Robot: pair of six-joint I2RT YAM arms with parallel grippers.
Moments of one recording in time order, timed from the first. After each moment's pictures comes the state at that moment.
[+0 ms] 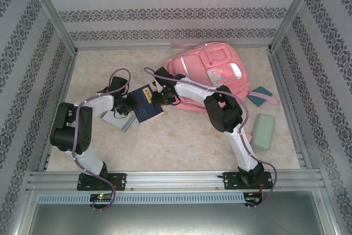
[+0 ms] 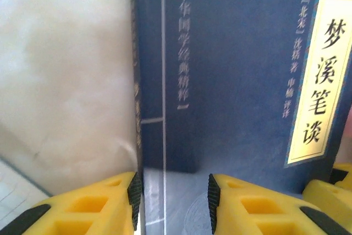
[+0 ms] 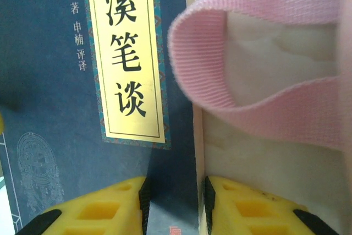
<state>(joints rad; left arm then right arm) -0.14 1.67 0.89 -0.37 0.22 -0.74 0.71 2.31 1.81 -0.66 -0.28 0.44</state>
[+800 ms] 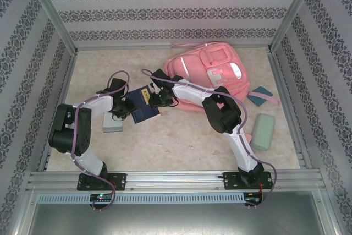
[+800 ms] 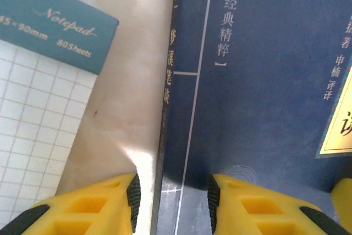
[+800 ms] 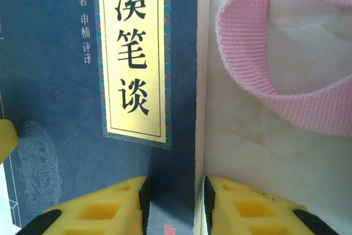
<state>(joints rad) -0.14 1.67 0.90 -0.47 0.19 -0.74 0.74 2.31 1.80 -0.65 -0.28 0.47</state>
